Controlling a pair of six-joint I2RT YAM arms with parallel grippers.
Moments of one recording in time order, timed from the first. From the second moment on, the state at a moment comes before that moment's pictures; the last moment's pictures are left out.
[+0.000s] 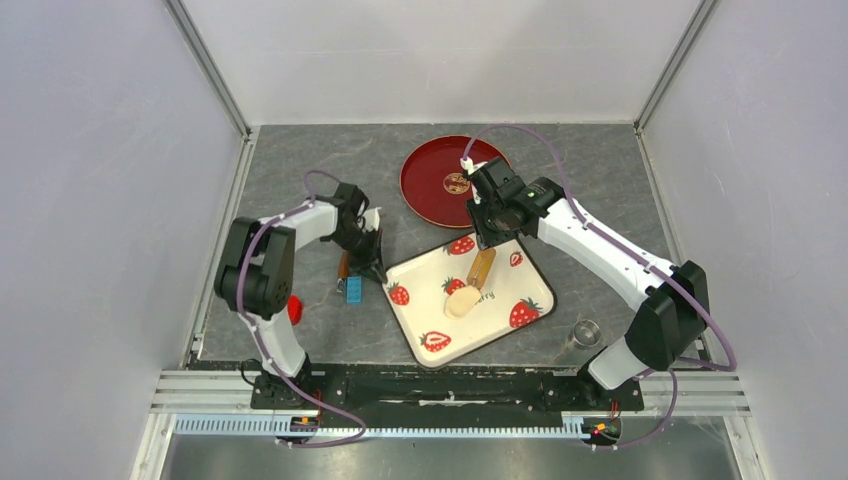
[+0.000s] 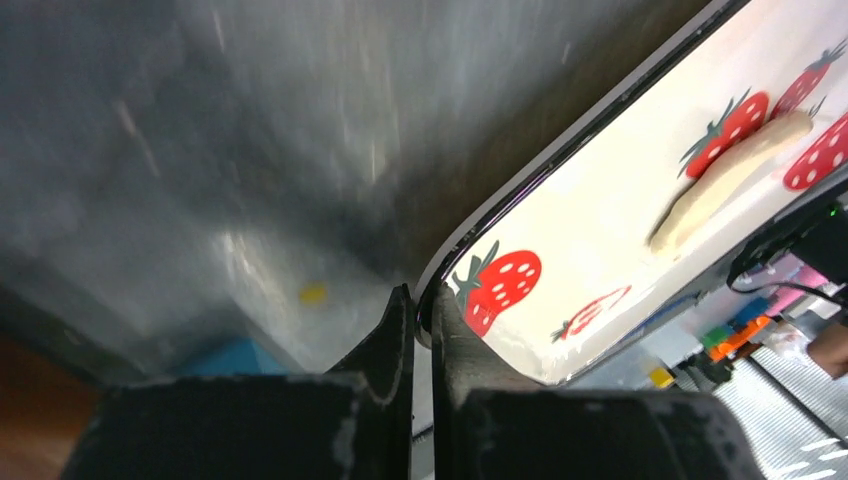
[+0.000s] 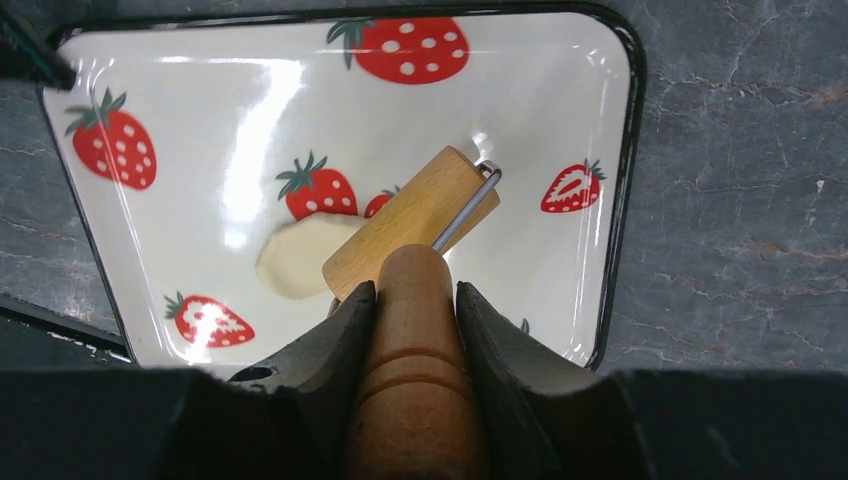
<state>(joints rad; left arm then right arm) -0.27 1.88 1.16 -0.73 0.50 -0.17 0.66 1.55 1.39 -0.90 0.11 0.23</state>
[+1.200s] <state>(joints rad) -0.44 1.94 1.20 -0.73 0.59 -0.10 0.63 1.38 1.22 -0.86 0.10 0.24</state>
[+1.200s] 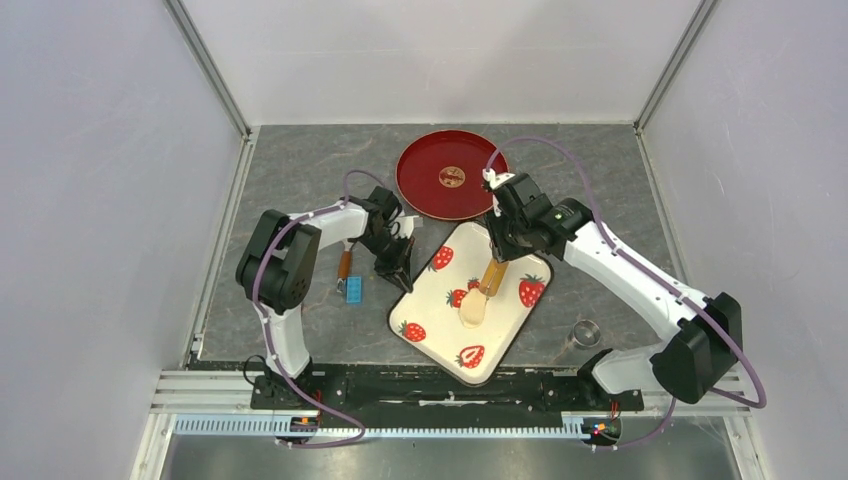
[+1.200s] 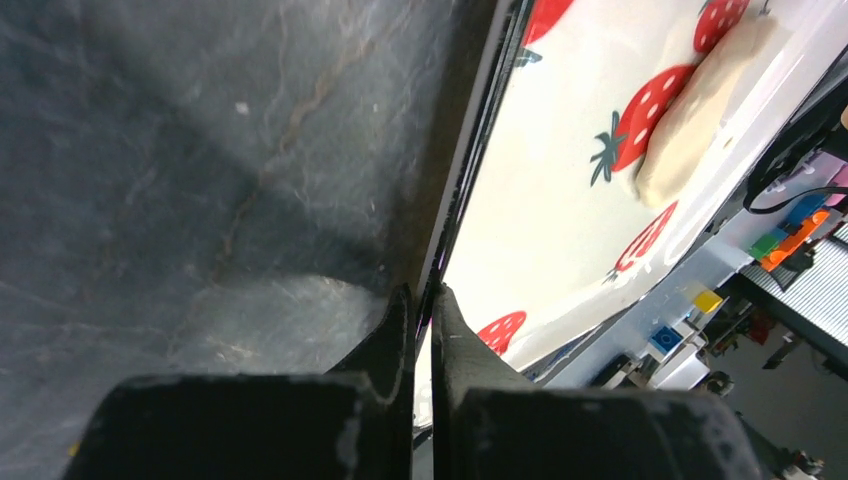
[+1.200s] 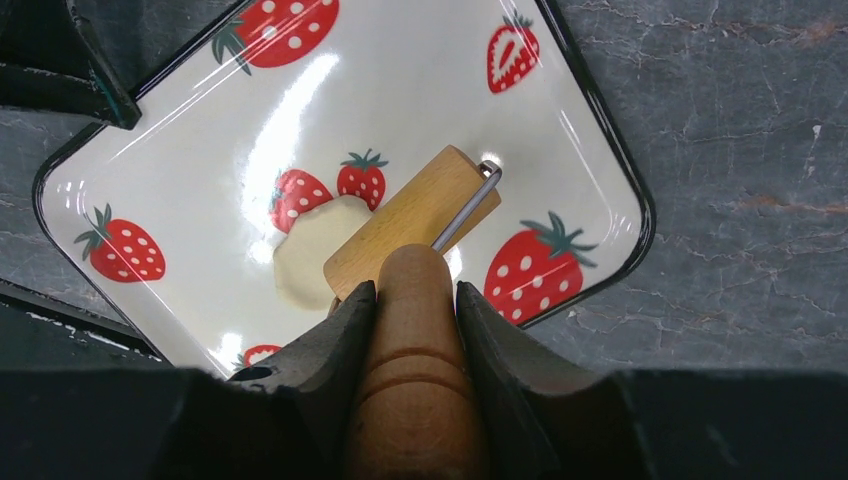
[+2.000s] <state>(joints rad) -0.44 1.85 1.08 -0.70 0.58 -0.19 0.69 1.21 0.96 -0.62 -0.18 -0.04</state>
